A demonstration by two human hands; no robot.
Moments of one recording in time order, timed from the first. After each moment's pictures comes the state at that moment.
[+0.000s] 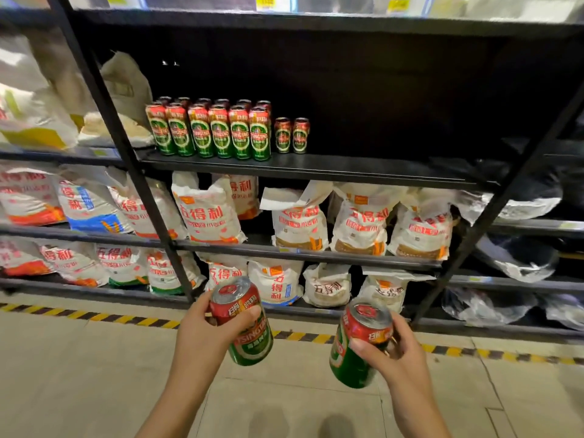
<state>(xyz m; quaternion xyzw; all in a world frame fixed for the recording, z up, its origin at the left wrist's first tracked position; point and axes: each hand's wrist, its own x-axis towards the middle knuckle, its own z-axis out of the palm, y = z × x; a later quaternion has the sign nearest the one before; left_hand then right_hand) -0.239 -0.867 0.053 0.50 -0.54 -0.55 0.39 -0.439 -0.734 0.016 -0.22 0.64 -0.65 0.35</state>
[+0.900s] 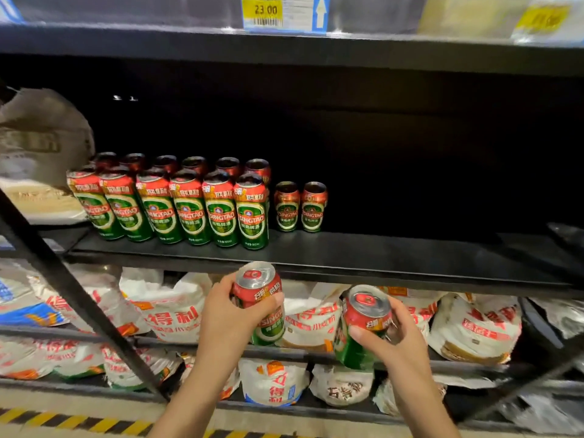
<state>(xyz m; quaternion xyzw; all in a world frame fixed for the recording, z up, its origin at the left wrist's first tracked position) -0.429 -1.241 0.060 0.48 -0.61 -0.51 0.38 -0.607 -1.102 0.038 -0.27 0.65 -0.63 0.31</state>
